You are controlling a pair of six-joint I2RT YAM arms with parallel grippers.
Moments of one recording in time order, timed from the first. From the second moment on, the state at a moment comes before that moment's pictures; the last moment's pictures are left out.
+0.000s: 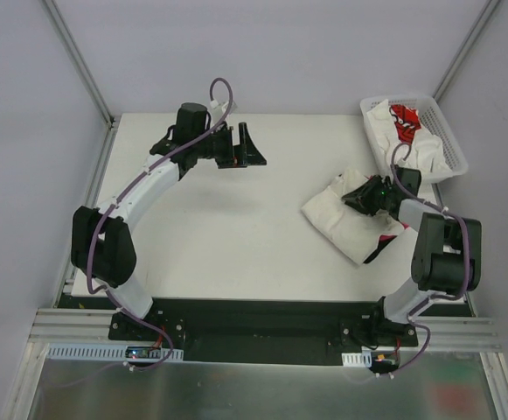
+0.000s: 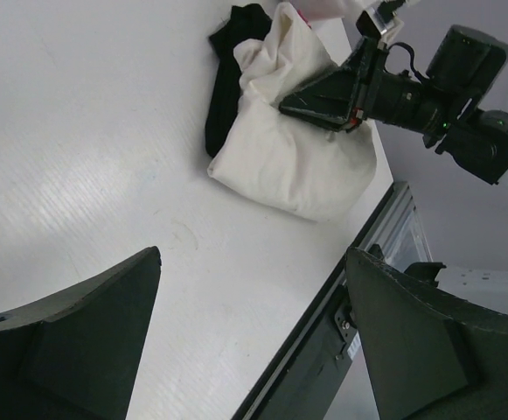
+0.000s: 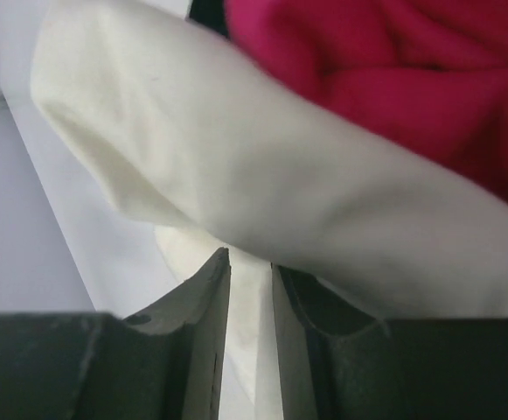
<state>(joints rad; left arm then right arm) -0.38 1.67 1.44 -0.31 0.69 -0.55 -0.11 1.66 0.85 -0.03 -0.53 0.71</state>
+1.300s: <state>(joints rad) -0.36 1.59 1.40 -0.32 0.67 -0.52 -0.11 1.45 0.95 -0.32 -0.39 0.65</state>
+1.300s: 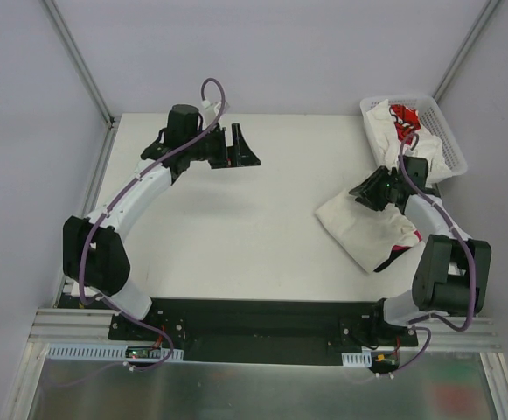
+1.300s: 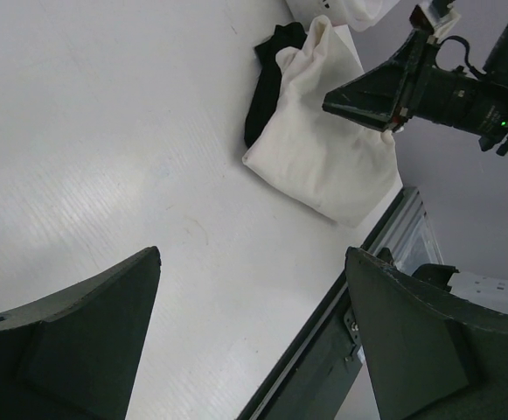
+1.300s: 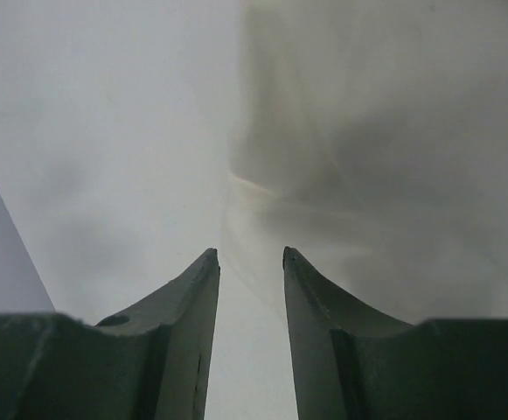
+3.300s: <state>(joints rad) -0.32 1.50 1.36 -0.36 0.68 -0.50 -0.03 1.20 0.86 -0.75 -0.48 0.37</state>
